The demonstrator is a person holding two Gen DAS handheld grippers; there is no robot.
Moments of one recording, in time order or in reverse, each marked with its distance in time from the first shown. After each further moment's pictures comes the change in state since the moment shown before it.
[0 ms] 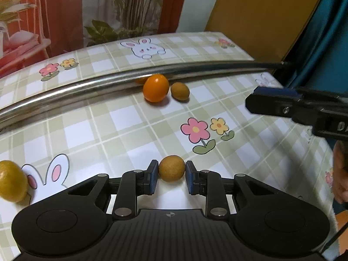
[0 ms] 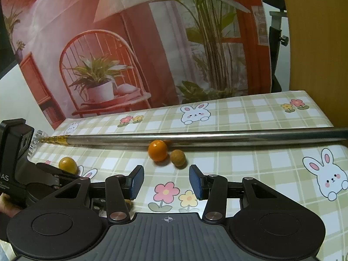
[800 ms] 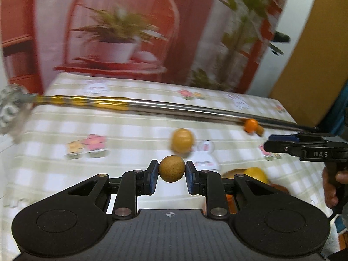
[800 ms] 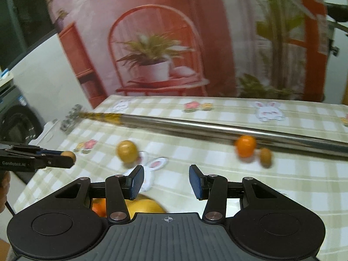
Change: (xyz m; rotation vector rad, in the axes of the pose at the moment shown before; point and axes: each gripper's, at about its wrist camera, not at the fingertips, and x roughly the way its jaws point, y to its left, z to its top) left arm -0.205 0.086 -0.116 -0.298 -0.278 0.264; right arm 0.026 0.128 0.000 -0.141 0.100 0.160
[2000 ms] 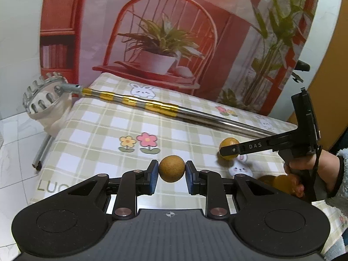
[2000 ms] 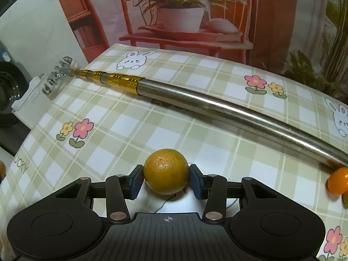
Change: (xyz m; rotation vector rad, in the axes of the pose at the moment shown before) left arm -0.029 0.057 -0.023 -0.095 -0.087 0.039; right arm 0.178 0.086 0.040 -0.076 0.289 -0.067
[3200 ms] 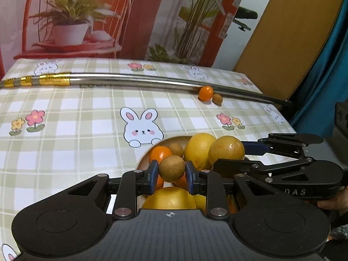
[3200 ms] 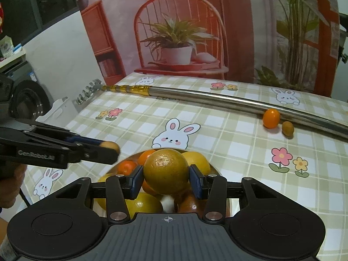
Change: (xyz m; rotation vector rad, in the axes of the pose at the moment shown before) left arm 0.062 -0.125 -0.032 0.177 0.208 -0.233; right arm -0.161 -0.030 -0.153 -0.013 -0.251 0.053
